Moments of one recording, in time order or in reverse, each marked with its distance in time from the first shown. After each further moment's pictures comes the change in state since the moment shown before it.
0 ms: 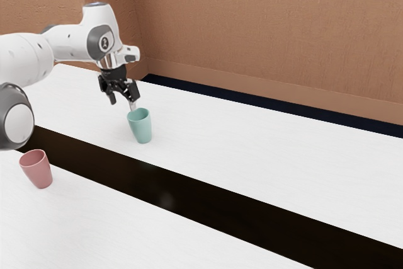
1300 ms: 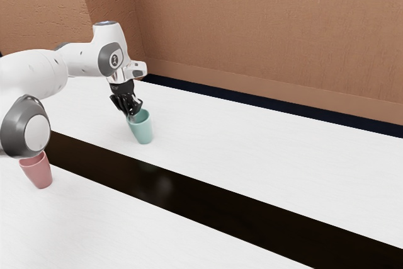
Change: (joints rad) arm -0.001 0.154 0.001 0.103 -0.006 0.044 0.017
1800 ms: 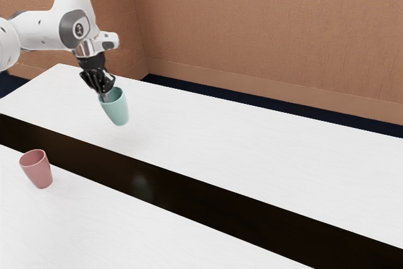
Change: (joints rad) arm 0.022 -0.433 0.021 -0.373 0.005 -0.004 -0.015
